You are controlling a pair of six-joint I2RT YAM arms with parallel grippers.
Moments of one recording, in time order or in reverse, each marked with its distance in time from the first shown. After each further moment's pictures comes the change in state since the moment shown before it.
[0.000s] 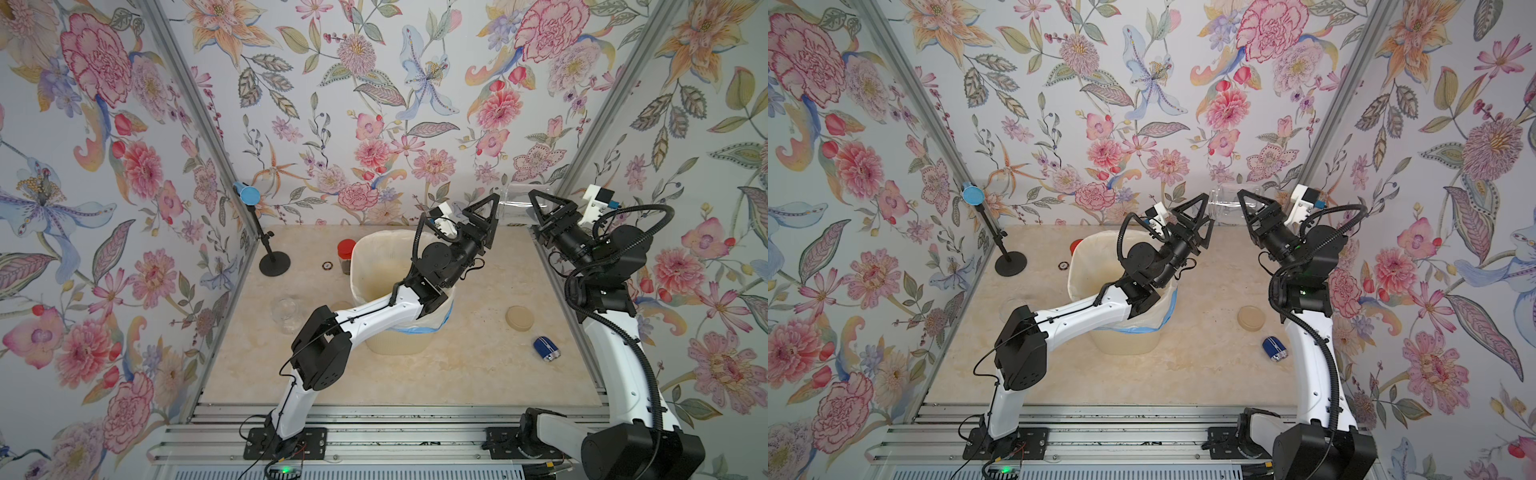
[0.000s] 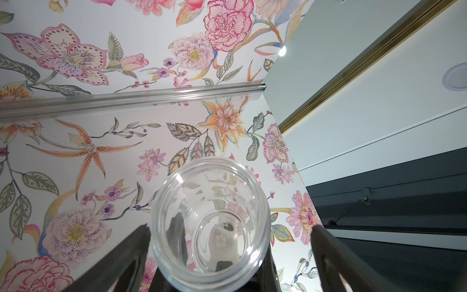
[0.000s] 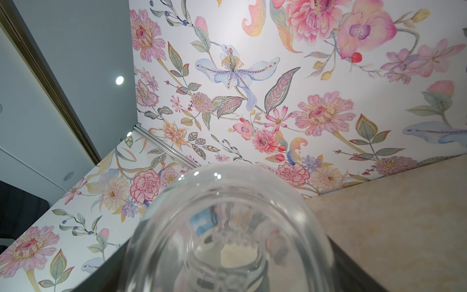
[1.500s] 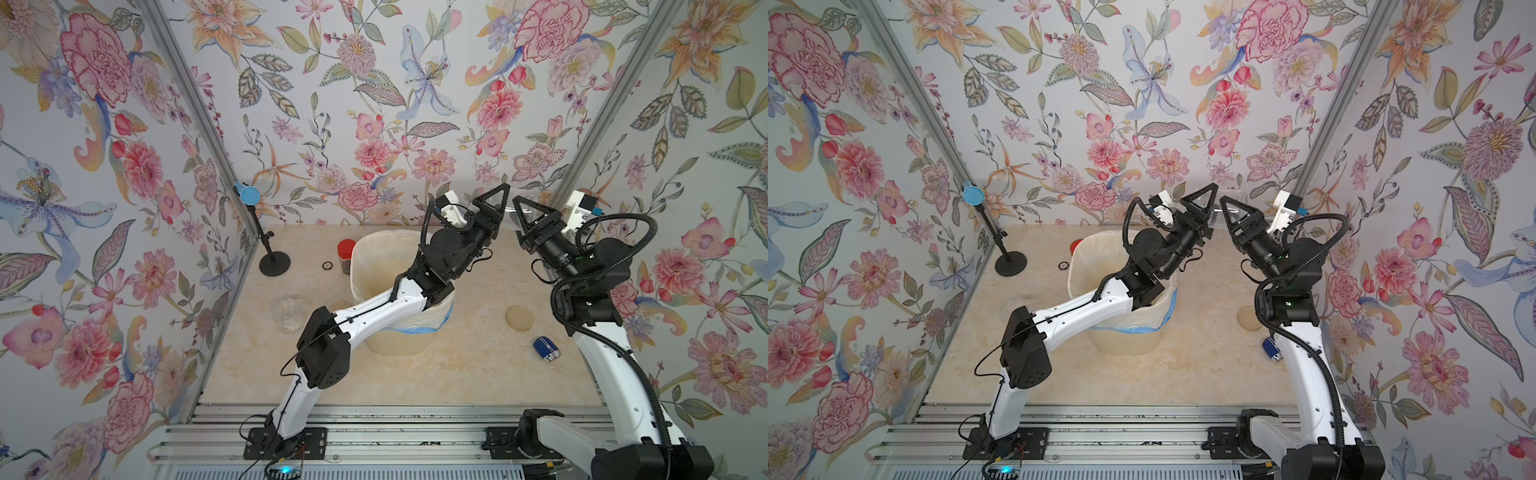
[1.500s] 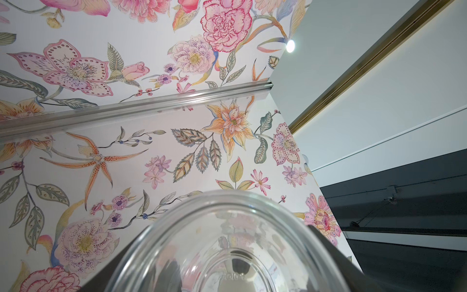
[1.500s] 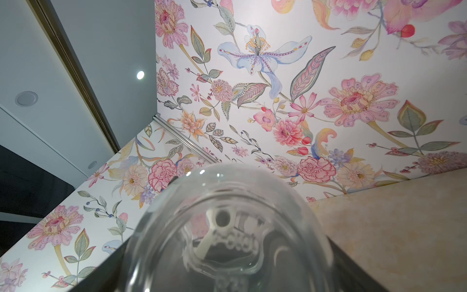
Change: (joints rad) left arm 0.002 0.021 0.176 -0.215 -0.019 0.106; right arm 0.151 -0.072 -0.080 0.054 0.105 -0.016
